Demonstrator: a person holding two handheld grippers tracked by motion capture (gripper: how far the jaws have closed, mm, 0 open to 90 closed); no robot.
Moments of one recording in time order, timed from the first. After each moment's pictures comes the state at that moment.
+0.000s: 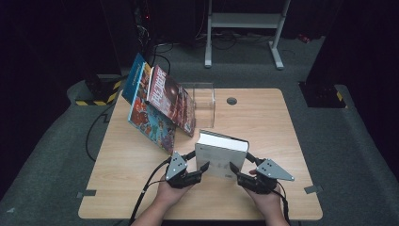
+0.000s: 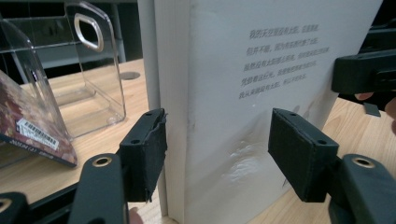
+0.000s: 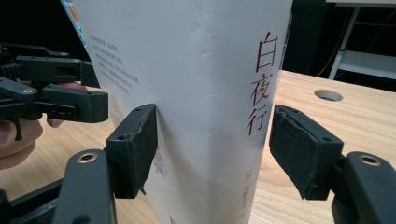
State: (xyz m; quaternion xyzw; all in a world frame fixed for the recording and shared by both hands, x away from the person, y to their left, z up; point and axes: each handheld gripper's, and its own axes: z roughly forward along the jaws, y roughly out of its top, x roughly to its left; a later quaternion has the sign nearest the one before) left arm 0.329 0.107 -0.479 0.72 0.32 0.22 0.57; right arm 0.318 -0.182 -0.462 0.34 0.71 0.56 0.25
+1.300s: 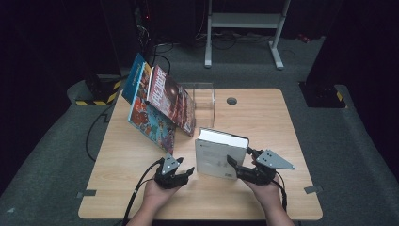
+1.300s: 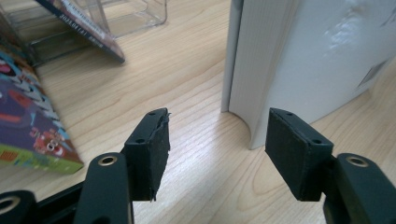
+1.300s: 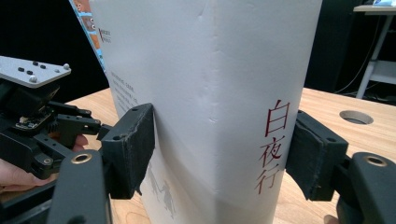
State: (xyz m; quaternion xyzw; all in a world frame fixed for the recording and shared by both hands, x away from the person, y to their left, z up) left arm 0.337 0.143 -0.510 0.78 0.38 0.21 0.45; right arm 0.342 -0.181 -0.450 0.31 0.71 0.59 0.21
